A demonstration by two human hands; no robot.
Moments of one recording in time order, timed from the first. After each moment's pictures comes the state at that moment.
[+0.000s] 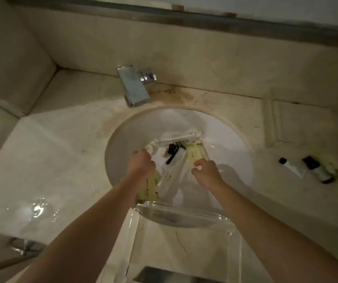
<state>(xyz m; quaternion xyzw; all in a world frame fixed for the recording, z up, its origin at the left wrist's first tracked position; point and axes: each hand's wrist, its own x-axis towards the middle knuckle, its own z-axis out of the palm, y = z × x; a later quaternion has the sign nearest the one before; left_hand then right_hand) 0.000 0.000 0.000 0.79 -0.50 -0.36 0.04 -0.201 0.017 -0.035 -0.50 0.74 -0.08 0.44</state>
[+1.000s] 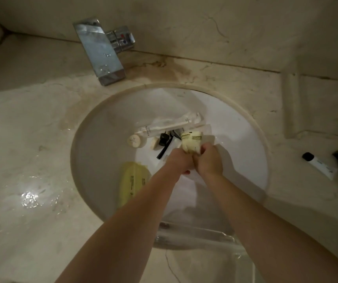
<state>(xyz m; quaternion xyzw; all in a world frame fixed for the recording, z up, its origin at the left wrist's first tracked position) -0.118 -0.032 -0.063 0.70 -0.37 -0.61 0.06 -0.209 -0.022 -0.102 -0.45 0.81 -0.16 0.35</state>
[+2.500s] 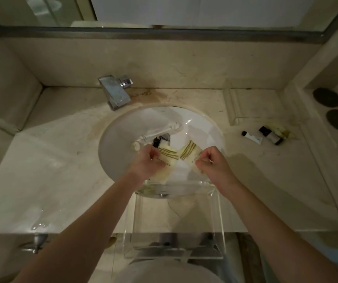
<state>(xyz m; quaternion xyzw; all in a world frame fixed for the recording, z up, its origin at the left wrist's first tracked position) -0.030 0.078 0.079 0.64 -0.50 -0.54 0.23 -0.230 0.129 0.089 -0.40 0.67 -0.38 0.49</state>
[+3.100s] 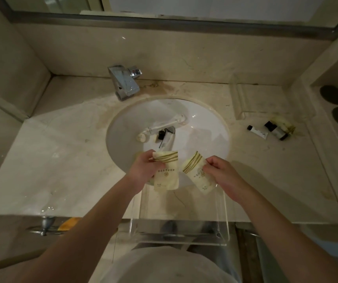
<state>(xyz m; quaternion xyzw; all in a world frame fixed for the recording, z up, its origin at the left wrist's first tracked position) -0.004 0.114 0.075 0.60 -0.39 -0.65 0.25 -0.232 0.159 0.075 -0.41 0.69 -0.27 0.53</state>
